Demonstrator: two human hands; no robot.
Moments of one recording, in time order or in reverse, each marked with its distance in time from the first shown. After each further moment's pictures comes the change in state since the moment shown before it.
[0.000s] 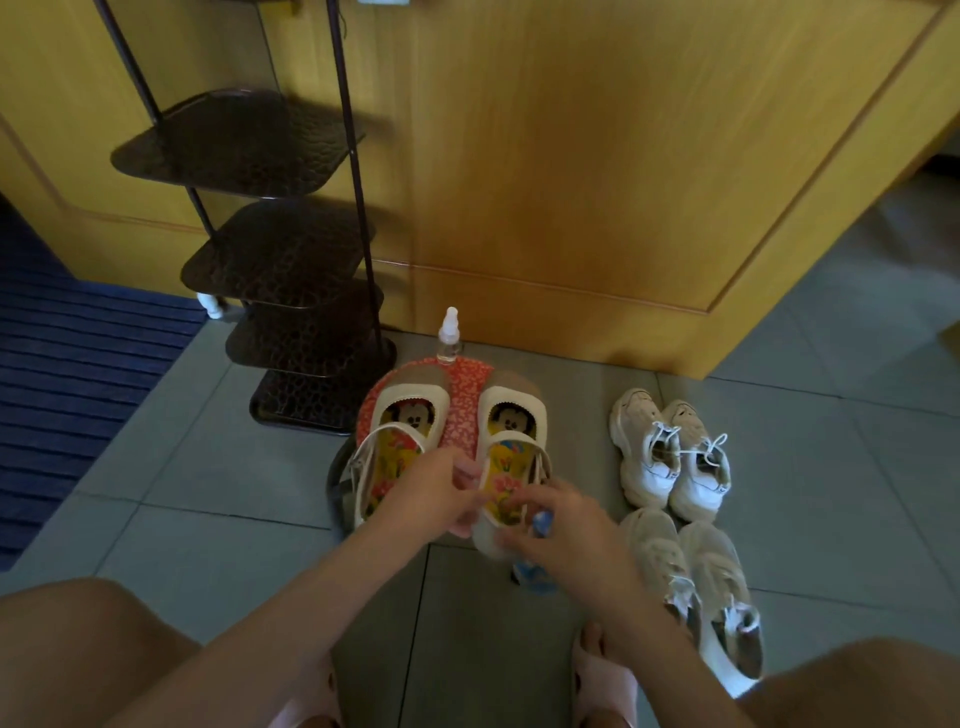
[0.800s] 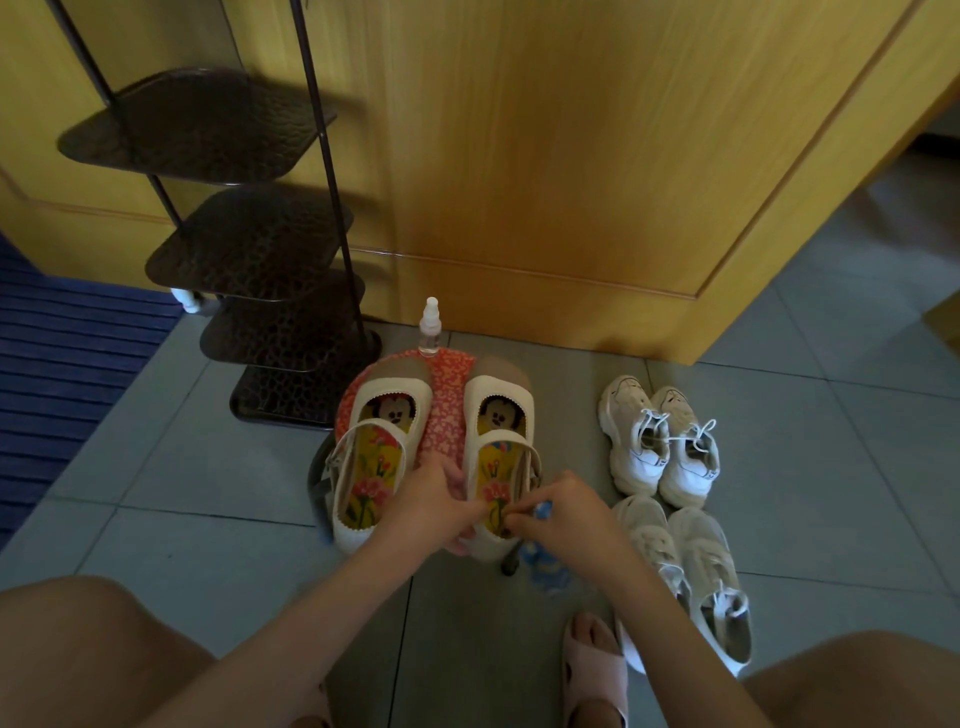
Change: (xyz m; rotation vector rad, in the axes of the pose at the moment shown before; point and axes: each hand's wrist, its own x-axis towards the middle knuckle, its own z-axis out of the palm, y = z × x) left_hand 0.013 -0.013 0.023 -0.014 0.040 -0.080; right_hand 0.019 0.028 -0.002 0.039 -0.133 0.109
